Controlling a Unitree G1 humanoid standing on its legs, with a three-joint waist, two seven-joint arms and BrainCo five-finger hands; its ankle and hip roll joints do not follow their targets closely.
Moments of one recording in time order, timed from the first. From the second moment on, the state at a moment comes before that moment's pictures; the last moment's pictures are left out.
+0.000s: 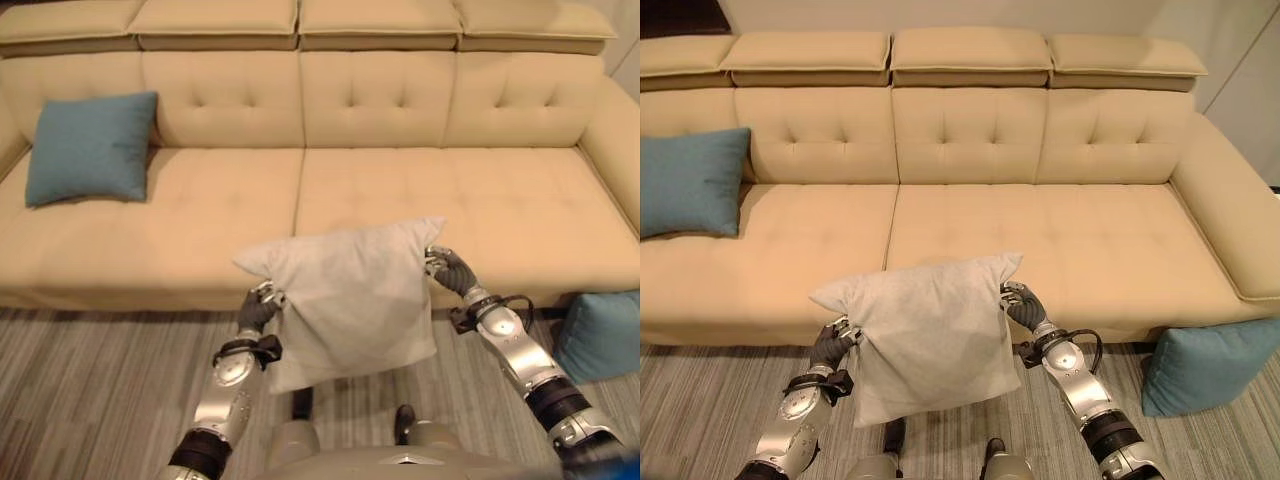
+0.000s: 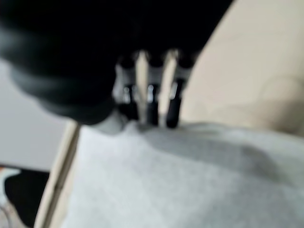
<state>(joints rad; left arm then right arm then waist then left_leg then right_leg) 0.04 0.28 -0.22 0.35 -0.53 -0.16 0.16 -0.19 -0.43 0.35 0.35 0.14 -0.07 -0.03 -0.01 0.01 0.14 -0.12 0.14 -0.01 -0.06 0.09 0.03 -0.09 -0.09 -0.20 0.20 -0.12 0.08</state>
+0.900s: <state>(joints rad) -0.10 0.35 -0.20 0.34 -0.57 -0.16 0.17 -0.23 -0.37 0.39 0.36 0.18 -0.06 -0.06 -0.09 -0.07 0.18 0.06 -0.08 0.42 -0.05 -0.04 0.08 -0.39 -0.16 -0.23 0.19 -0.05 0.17</state>
